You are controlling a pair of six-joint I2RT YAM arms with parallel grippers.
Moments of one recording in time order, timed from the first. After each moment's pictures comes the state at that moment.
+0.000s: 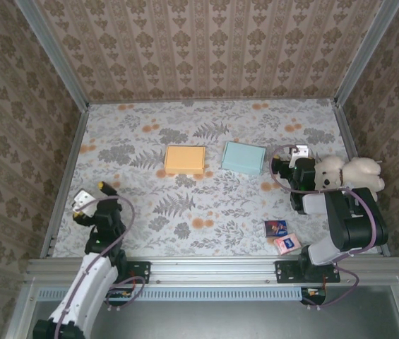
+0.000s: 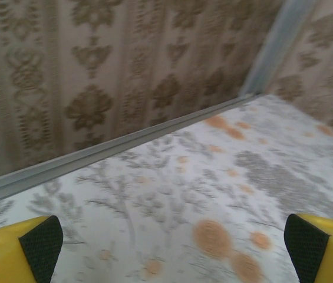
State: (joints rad) left arm -0.17 0.49 0.07 0.06 -0.85 -0.57; right arm 0.02 1.53 0.38 0.77 0.14 0.05
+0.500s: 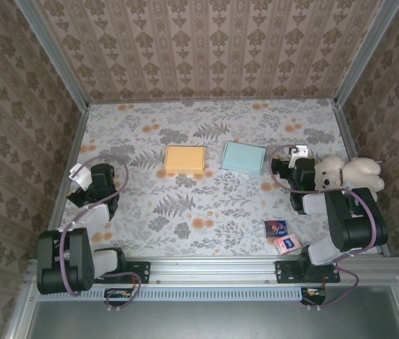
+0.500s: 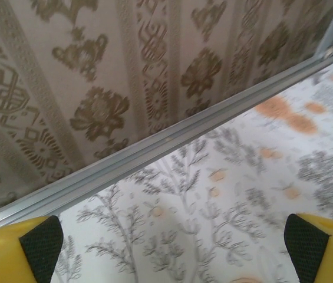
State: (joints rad) left arm 0.02 1.21 0.38 0.22 -0.78 -0.49; right arm 0.02 1.53 0.38 0.77 0.13 0.05
